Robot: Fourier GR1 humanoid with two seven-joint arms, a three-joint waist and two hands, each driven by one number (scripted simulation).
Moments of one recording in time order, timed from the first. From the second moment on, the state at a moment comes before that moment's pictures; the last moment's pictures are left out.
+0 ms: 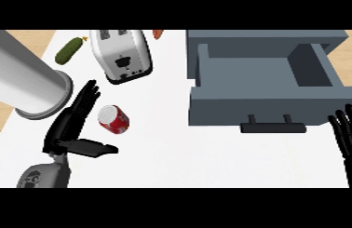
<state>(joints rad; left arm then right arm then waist) -0.12 0.14 0.11 -1.38 0.00 -0.24 -0.14 0.26 -0.06 -0.21 -2.05 -0.06 0.19 0.02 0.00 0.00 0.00</state>
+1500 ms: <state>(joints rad) -0.33 0.22 0.20 -0.67 -0.08 -0.25 -0.56 0.23 -0.03 -0.23 -2.05 -0.03 0.20 0.03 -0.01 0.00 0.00</state>
